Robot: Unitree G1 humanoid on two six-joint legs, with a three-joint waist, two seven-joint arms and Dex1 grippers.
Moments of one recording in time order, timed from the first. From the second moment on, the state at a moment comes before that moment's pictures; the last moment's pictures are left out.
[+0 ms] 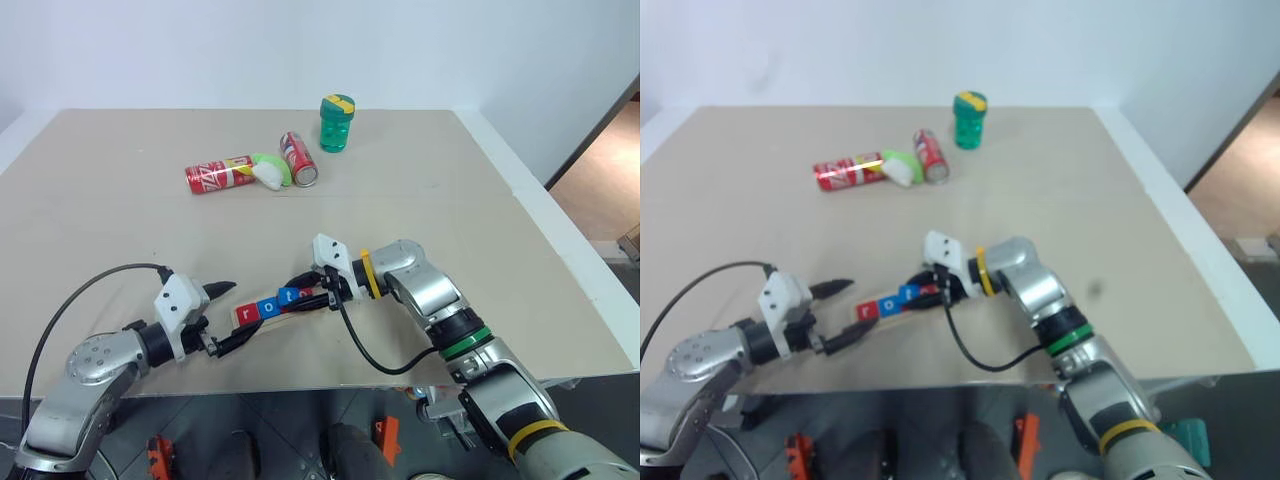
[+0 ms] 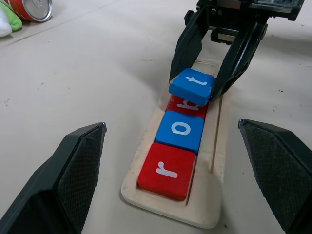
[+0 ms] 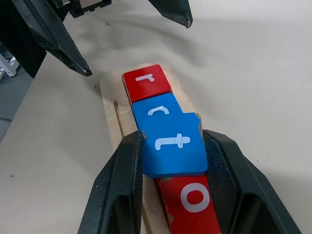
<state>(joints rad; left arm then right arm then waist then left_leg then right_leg) 0.06 0.61 0.08 -0.44 -0.43 0.36 -0.77 -0.78 -0.33 0.39 0.31 0.11 0.30 1.26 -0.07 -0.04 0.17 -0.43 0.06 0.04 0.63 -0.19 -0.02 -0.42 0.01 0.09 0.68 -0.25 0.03</state>
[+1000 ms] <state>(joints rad) 0.09 0.61 0.07 -0.44 -0.41 0.35 -0.77 -0.79 -0.29 0.40 0.36 0.08 0.26 1.27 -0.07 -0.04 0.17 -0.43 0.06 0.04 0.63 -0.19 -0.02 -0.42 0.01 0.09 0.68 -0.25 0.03</state>
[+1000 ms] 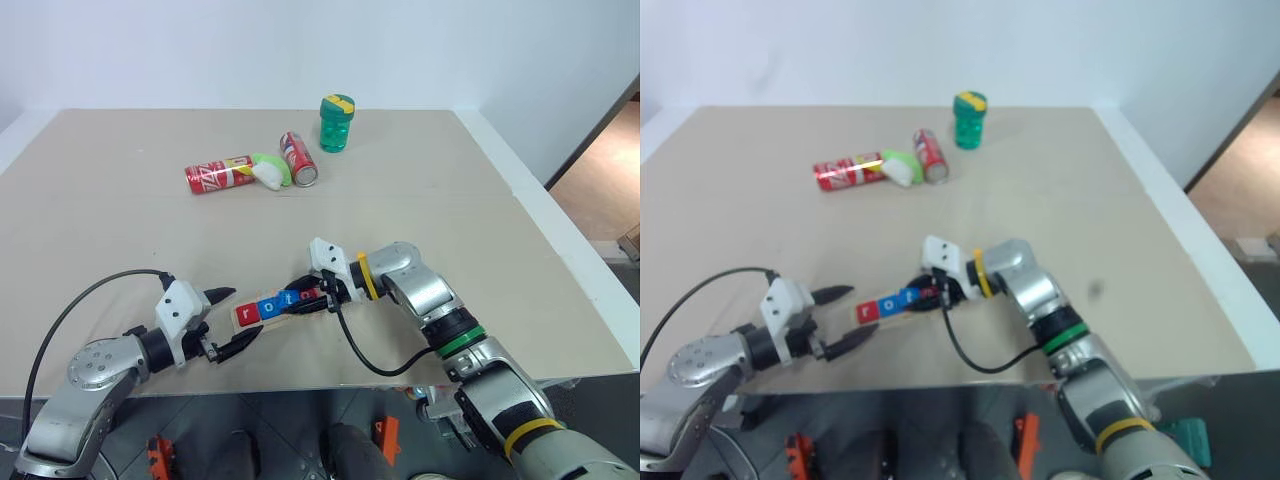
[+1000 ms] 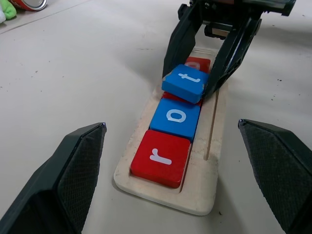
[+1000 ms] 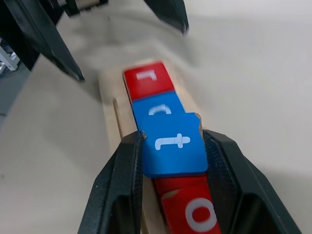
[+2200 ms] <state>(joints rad) 0.06 0.61 0.07 -0.41 -0.42 0.33 -0.80 -0.79 -0.47 0.35 0.36 0.05 0.18 1.28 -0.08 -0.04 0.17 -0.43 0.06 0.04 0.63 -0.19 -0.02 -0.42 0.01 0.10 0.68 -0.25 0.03</state>
